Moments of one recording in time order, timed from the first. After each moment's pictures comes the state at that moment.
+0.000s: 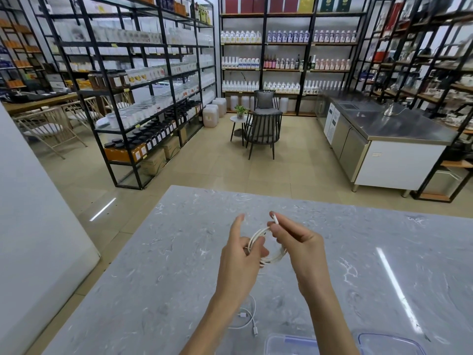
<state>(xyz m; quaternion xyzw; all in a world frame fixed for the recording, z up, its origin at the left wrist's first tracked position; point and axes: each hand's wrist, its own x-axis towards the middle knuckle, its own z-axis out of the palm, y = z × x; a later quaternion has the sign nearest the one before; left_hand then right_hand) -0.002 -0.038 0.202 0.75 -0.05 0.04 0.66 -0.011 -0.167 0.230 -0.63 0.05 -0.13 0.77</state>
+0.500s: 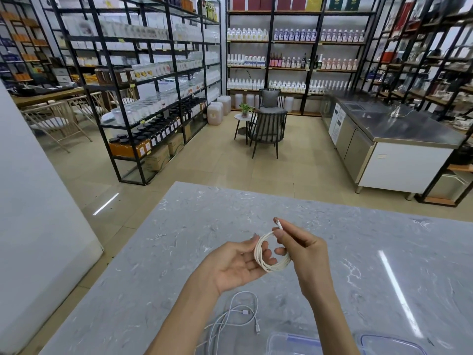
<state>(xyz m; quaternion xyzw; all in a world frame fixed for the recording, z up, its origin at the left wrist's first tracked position) 0.016 -0.006 0.217 0.38 0.13 -0.36 0.85 -0.010 -0.164 0.219 -0.63 0.08 -0.13 0.76</state>
